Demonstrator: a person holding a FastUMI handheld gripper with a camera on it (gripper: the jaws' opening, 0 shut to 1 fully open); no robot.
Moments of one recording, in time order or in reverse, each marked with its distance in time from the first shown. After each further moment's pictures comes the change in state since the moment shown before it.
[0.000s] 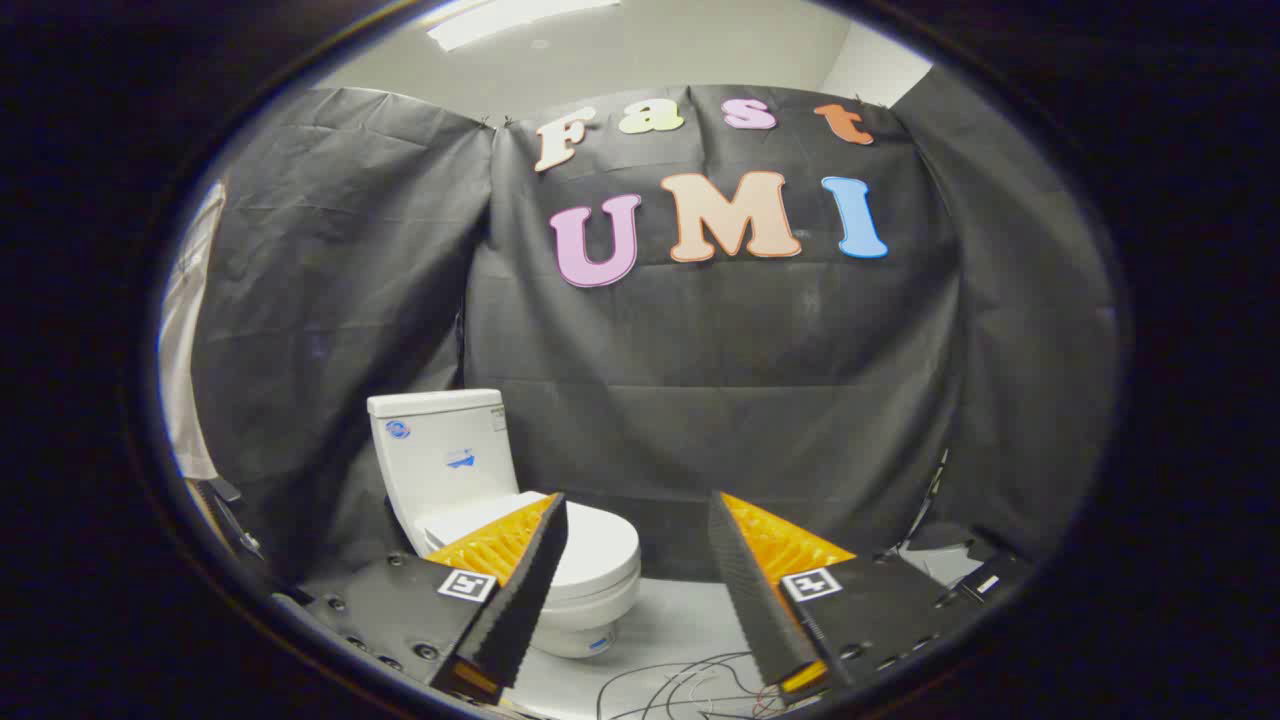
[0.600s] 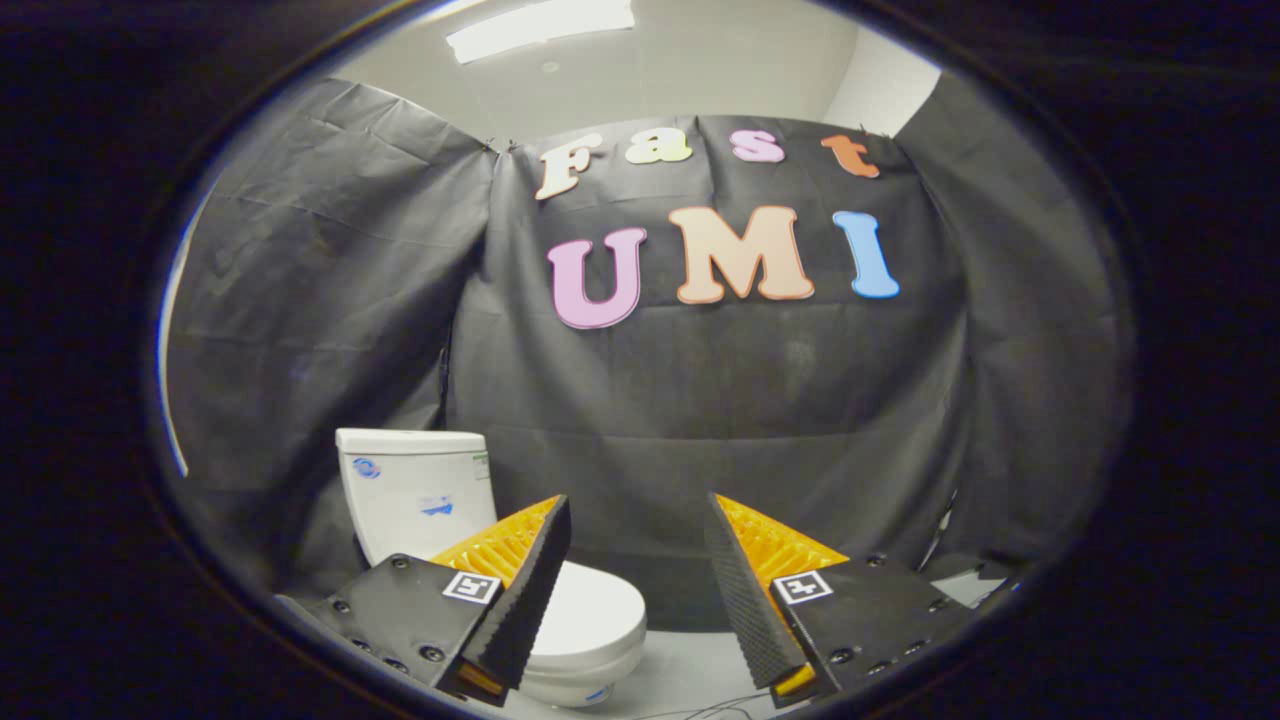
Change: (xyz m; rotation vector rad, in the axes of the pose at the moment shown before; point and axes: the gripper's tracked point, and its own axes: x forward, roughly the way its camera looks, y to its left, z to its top) arm 0.086 0.036 0.033 -0.049 -0.203 -0.077
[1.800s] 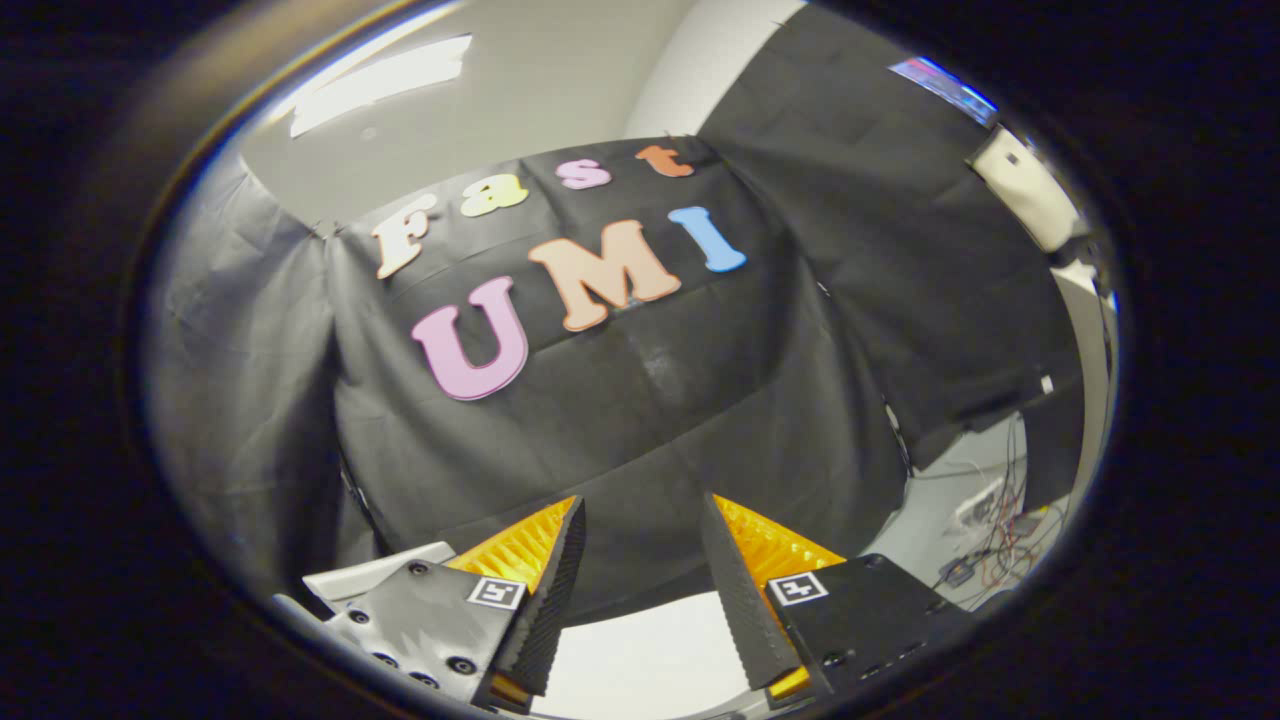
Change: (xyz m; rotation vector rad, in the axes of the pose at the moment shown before) arm 0.024 0.102 -0.056 0.488 -0.117 -0.474
